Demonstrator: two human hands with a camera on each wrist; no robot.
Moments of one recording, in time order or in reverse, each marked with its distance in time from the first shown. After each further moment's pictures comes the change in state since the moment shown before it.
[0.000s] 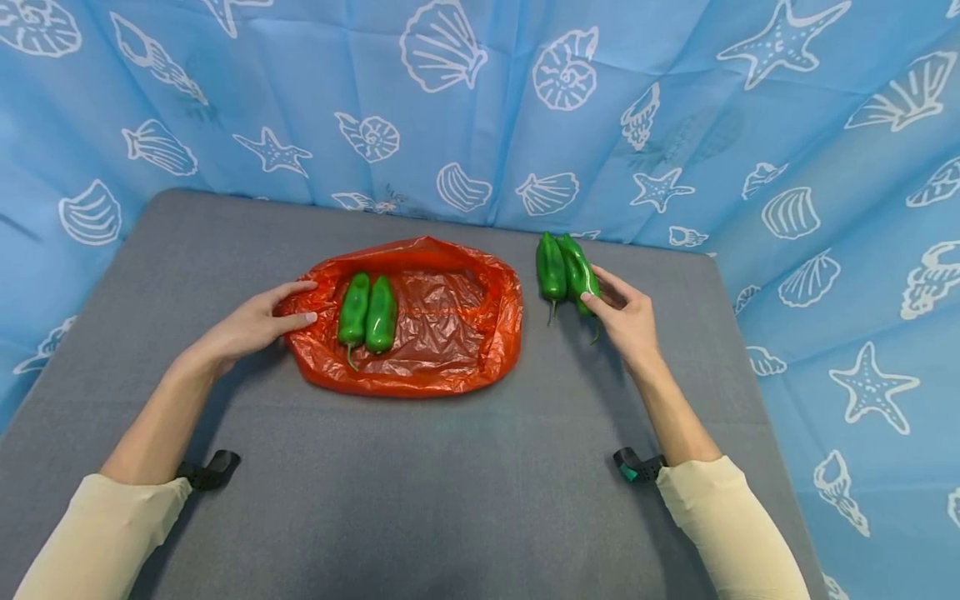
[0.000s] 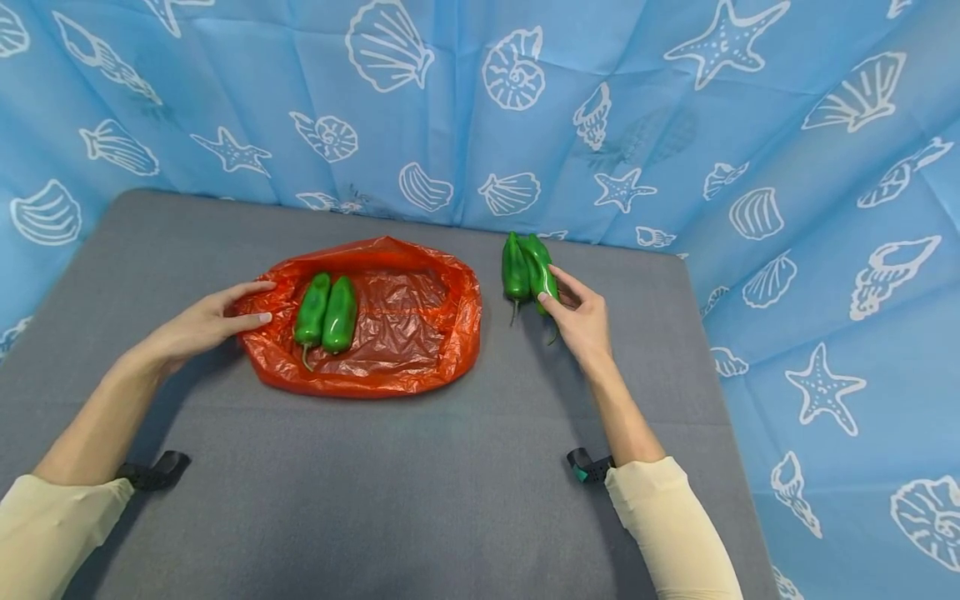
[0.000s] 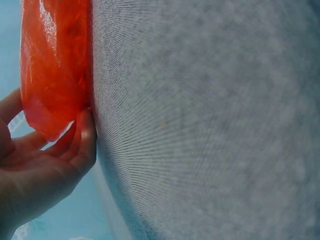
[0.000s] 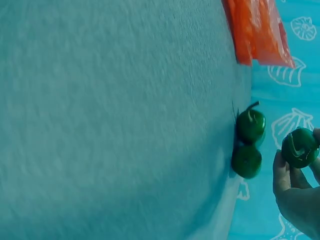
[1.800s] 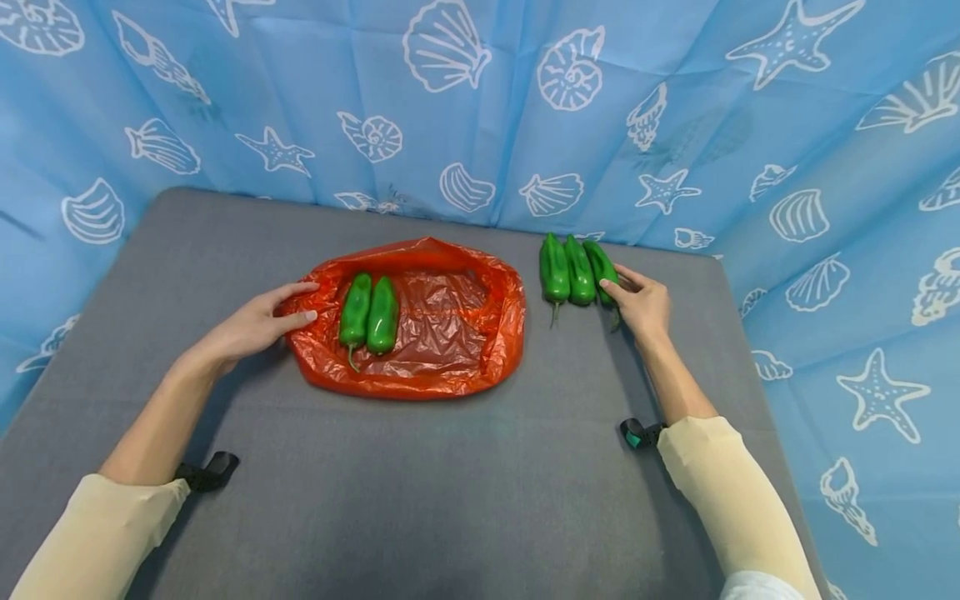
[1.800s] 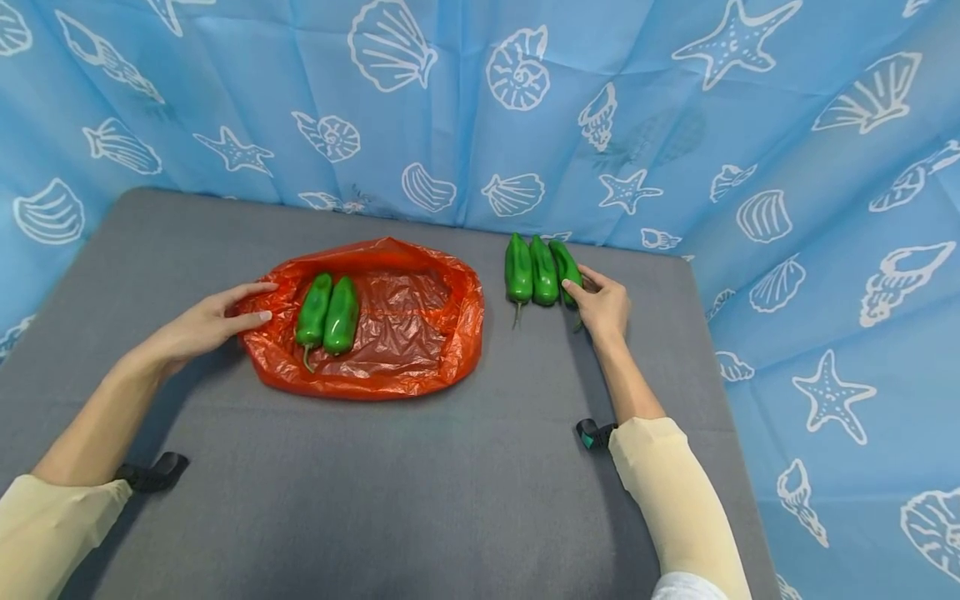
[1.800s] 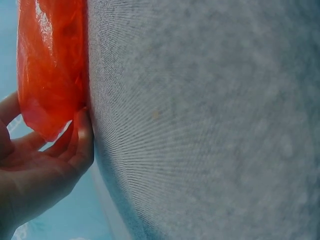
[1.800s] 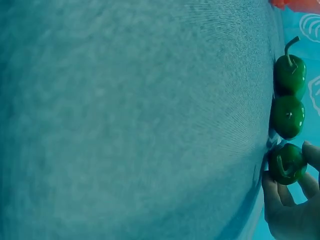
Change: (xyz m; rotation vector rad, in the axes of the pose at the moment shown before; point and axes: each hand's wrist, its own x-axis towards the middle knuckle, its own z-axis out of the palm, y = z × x) left_hand -0.002 0.003 0.001 -0.008 0.004 -0.010; right_hand 0.052 0.039 -0.020 -0.282 0.169 0.231
